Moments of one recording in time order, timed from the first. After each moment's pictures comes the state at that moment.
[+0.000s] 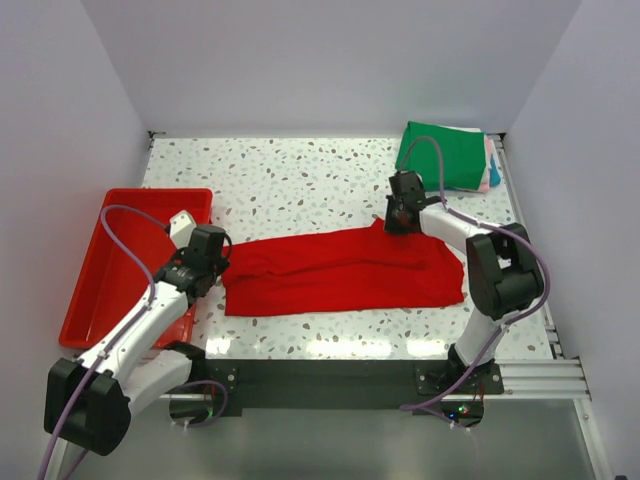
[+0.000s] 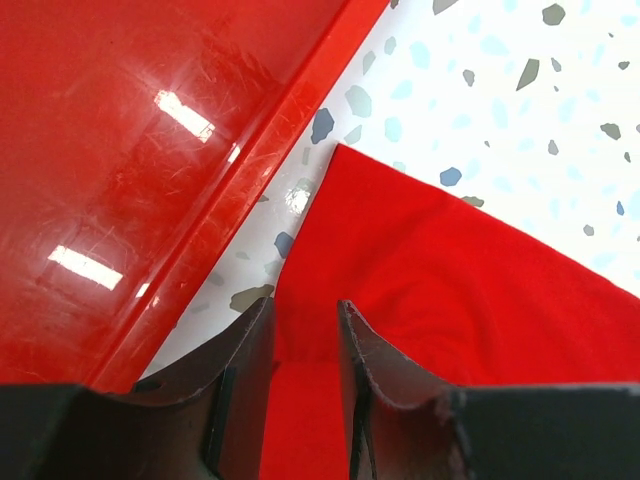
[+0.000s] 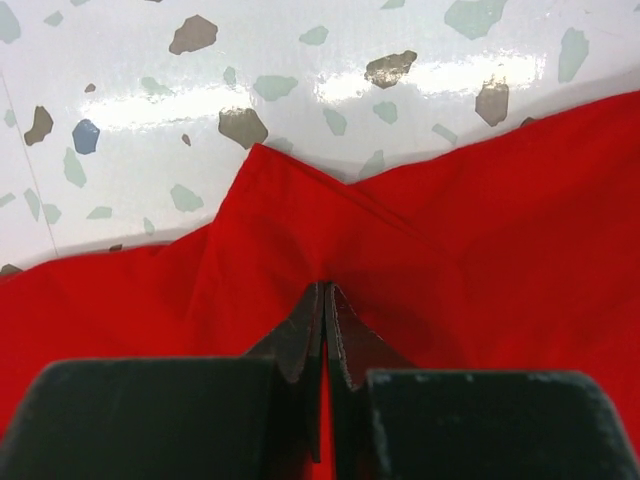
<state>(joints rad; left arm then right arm) -0.32 0.98 0.60 -0.50 -0.50 -0.85 0.33 1.78 1.12 -0.32 0.15 0.43</state>
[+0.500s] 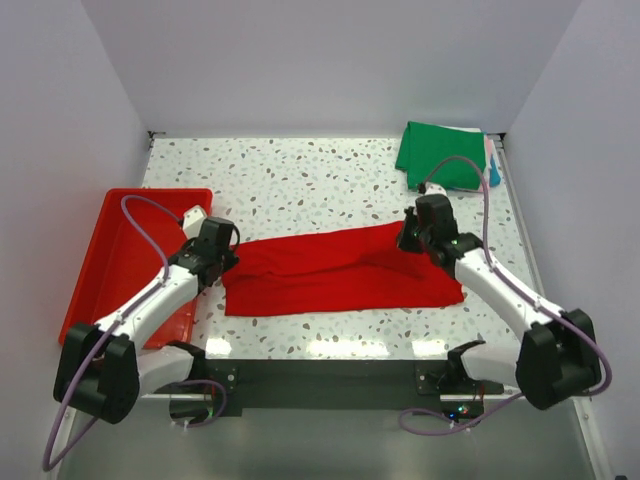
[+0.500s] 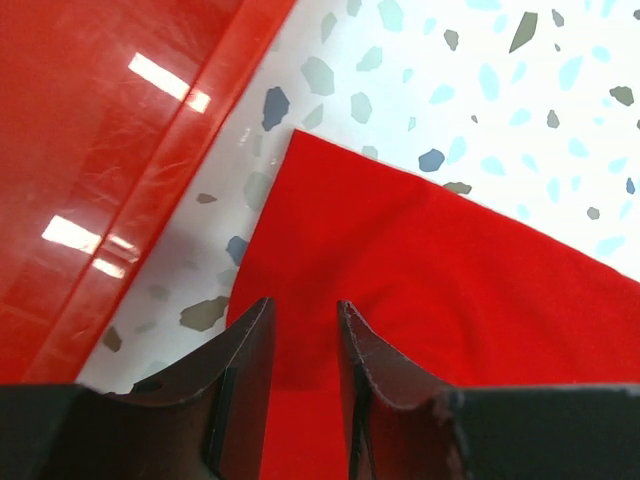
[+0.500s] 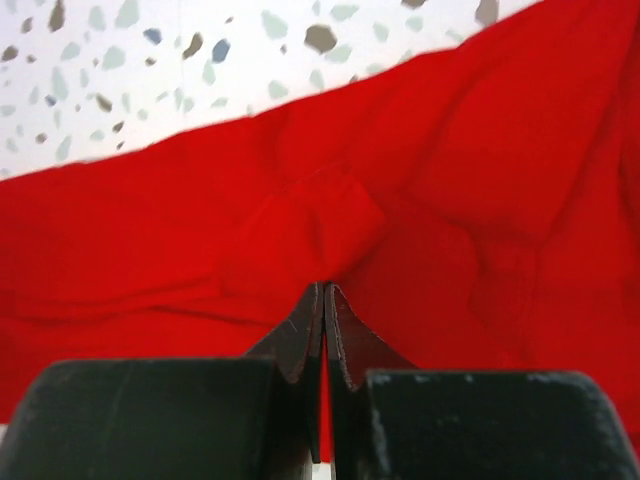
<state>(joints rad) -0.32 1.13 0.63 -0.42 -0.43 -0.83 0.36 1.27 0.84 -0.32 0.10 0.48</state>
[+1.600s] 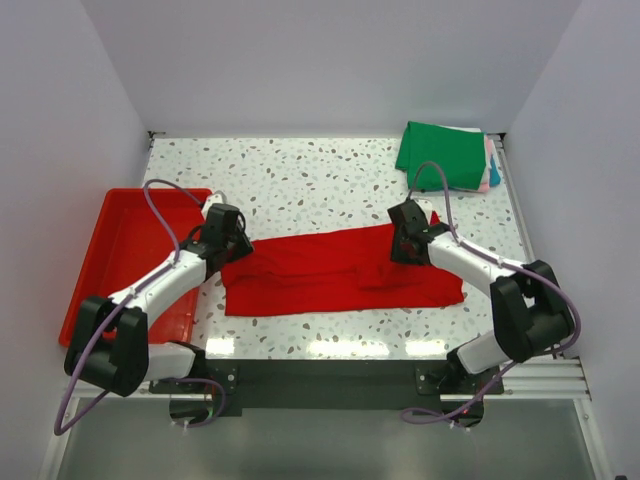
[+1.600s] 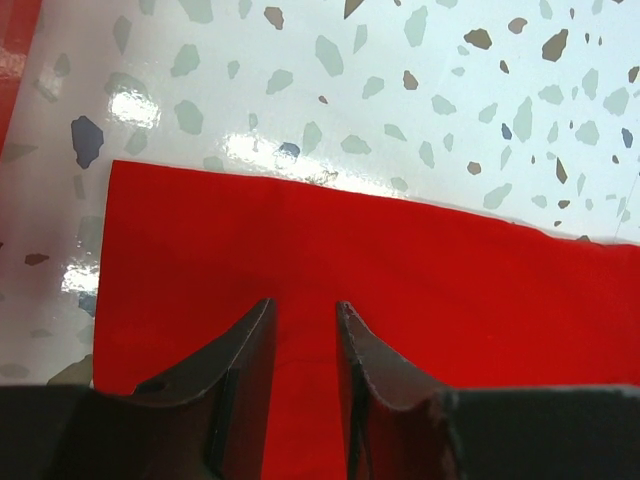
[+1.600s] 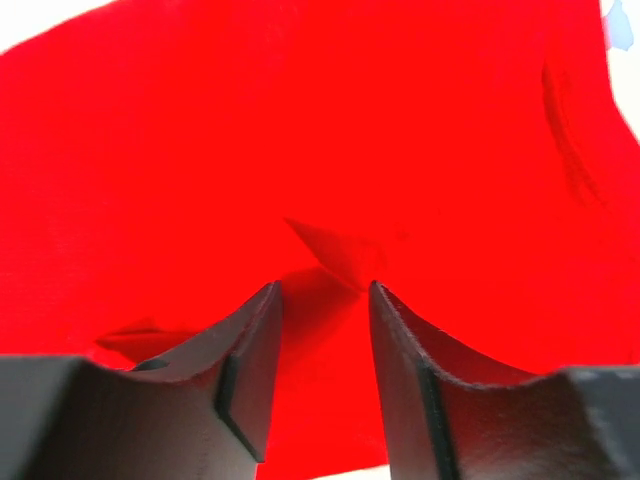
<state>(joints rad) -0.31 1.29 0.70 -0.25 -0.20 -0.71 0.44 1.48 0.88 -0.47 0.35 0.55</state>
